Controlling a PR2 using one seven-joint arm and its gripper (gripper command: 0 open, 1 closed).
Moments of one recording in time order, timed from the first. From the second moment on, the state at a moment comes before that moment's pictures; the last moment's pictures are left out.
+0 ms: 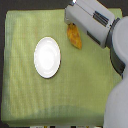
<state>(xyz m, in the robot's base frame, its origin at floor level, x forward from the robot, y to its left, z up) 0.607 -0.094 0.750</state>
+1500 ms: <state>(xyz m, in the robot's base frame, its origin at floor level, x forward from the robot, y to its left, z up) 0.515 0.056 0.819</state>
